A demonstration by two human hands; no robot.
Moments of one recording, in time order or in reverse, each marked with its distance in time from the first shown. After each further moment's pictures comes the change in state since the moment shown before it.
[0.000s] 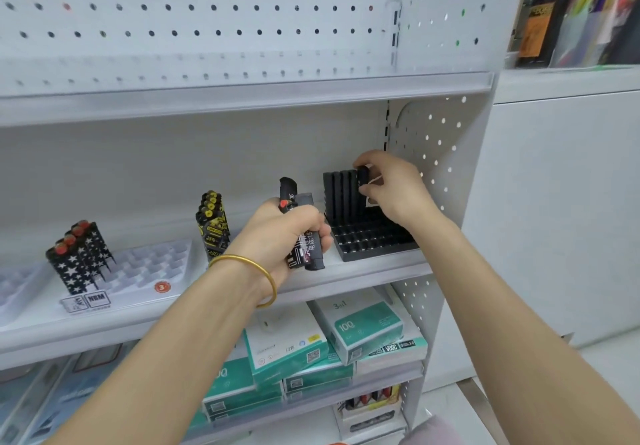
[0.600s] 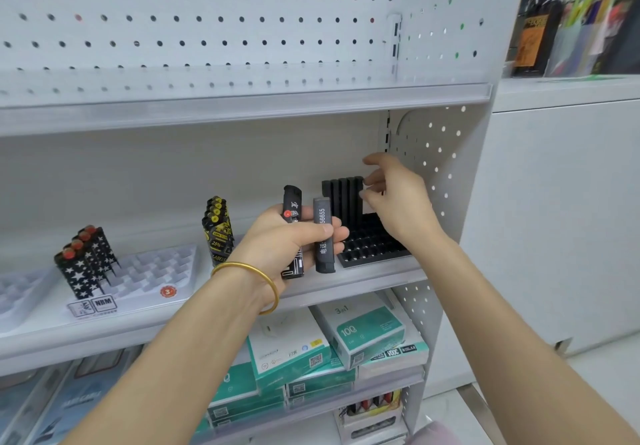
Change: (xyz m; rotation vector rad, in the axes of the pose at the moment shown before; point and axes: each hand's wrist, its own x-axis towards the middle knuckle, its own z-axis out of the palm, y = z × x) left_hand -0.004 -0.001 -0.005 -0.052 -0.074 0.000; right_hand -0.022 -0.014 0.002 -0.036 0.126 -0.022
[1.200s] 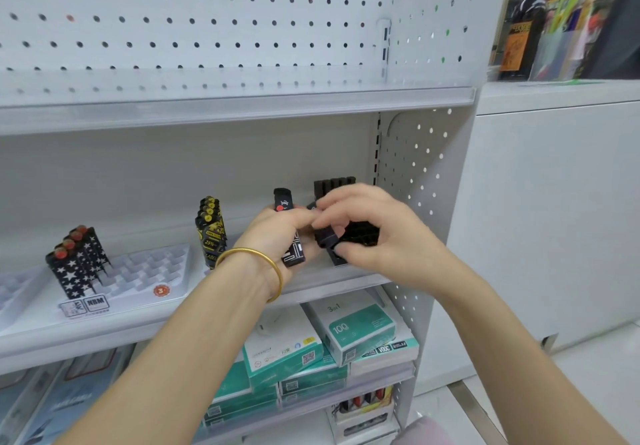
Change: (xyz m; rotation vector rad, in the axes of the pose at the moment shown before) left_hand 0.005 0.004 0.010 -0.177 0.023 -0.065; right_hand -0.059 -0.026 -0.022 0.169 -0.262 -0.400
